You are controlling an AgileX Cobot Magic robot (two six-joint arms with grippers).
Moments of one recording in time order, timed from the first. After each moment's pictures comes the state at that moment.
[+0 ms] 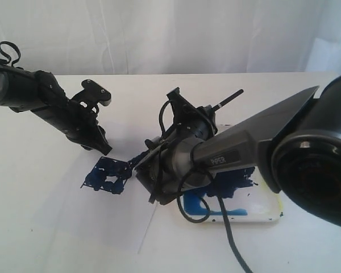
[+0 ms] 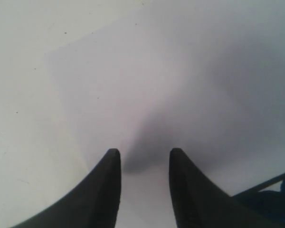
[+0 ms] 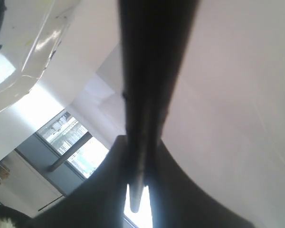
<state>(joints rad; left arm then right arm) -0.33 2.07 -1.34 -0.38 0.43 0.81 0.86 2.23 -1.29 -1.67 1.21 0.16</state>
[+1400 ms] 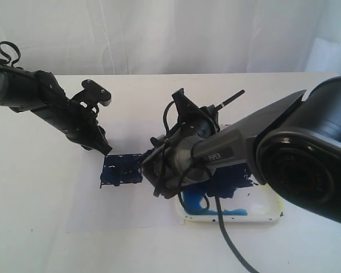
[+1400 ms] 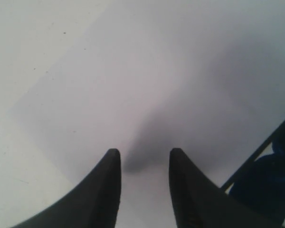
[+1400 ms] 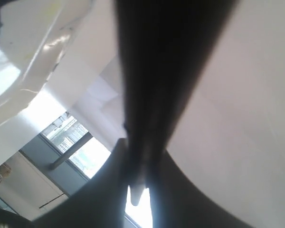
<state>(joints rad) -0.33 2.07 -1.34 -0.38 0.43 0.81 0.81 2.29 -1.34 -1.71 1.21 0.18</state>
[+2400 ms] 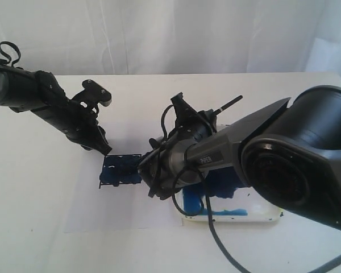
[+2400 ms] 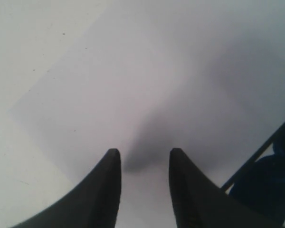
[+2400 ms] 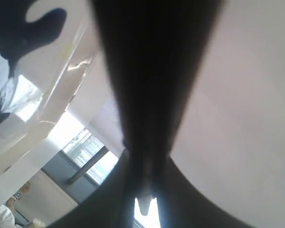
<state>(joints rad) -0.33 2.07 -1.34 -0.38 0.43 0.82 0.81 2.35 -1.40 -1.69 1.22 0.16</state>
